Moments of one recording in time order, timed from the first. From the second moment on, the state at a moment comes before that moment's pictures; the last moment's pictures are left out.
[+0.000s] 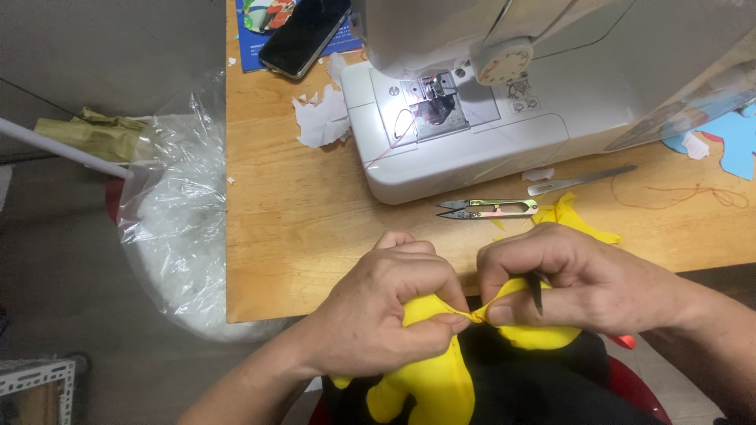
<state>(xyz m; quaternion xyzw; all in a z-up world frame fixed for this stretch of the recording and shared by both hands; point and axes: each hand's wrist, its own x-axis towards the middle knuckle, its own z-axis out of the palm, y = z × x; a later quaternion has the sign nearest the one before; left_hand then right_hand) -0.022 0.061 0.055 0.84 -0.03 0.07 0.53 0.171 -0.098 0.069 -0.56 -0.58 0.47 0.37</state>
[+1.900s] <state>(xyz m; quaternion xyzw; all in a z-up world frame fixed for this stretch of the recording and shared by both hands) -0.026 0.007 0.019 0.68 0.22 0.29 0.63 0.139 -0.110 0.034 -0.68 -0.46 0.31 0.49</state>
